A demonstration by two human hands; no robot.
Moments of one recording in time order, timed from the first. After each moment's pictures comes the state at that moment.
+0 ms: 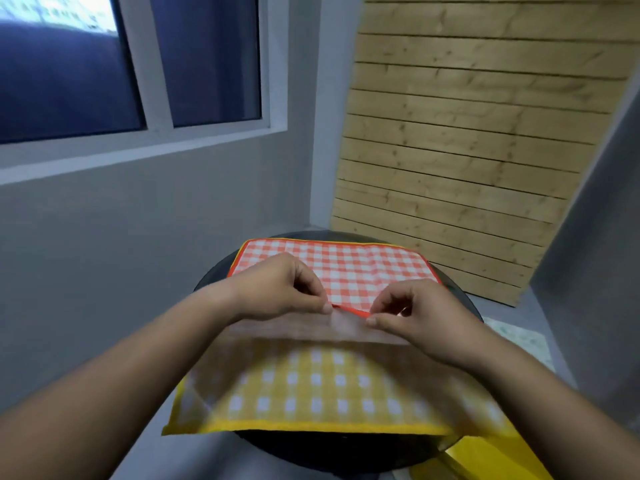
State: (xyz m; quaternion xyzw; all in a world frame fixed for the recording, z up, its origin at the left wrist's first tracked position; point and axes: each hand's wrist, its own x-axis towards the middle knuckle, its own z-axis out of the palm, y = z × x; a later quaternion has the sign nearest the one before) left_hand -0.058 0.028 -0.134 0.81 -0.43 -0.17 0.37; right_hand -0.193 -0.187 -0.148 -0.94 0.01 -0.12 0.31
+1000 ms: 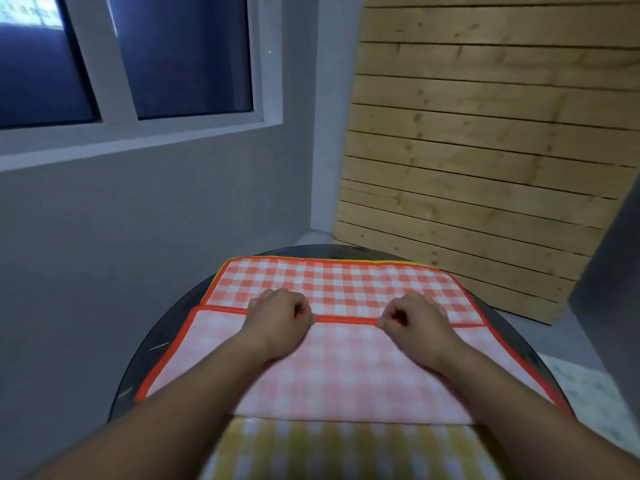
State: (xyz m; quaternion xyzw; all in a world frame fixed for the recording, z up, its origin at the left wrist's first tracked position) left_hand 0.088 -0.058 -0.255 0.93 -0.26 -0.01 0.25; right_hand -0.020 -0.283 -0.257 -0.96 0.14 -0.12 0.22
